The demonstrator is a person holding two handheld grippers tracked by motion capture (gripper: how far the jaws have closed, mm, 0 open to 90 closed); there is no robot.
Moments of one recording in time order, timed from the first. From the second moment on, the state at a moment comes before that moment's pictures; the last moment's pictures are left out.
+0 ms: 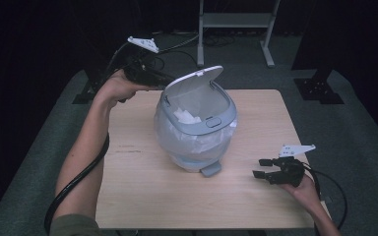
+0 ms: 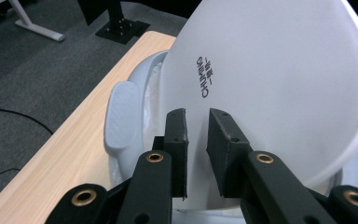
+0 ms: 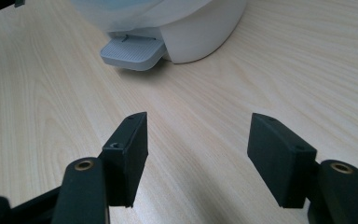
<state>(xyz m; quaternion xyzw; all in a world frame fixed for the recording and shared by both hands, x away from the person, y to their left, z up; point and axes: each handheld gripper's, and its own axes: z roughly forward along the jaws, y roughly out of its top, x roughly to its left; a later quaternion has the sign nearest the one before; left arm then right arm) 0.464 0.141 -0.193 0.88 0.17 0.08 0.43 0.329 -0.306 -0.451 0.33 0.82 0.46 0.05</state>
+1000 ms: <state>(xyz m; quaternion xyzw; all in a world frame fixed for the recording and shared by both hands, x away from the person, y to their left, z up) 0.442 0.107 -0.195 0.90 0.13 0.08 0.40 0.330 -0.304 -0.450 0.32 0.82 0.46 0.05</state>
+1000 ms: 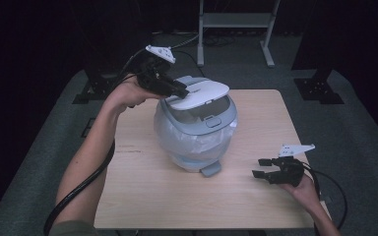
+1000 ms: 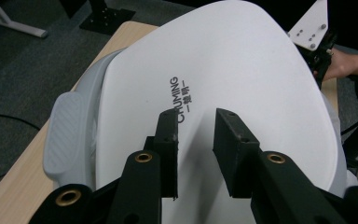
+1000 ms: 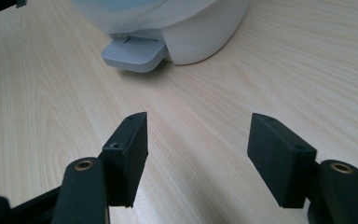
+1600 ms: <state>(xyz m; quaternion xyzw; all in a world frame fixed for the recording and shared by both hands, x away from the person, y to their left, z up) 0.434 0.082 -0.202 0.92 0.11 0.08 0.38 0.329 -0.306 -0.449 0.32 0.82 0.46 0.06</state>
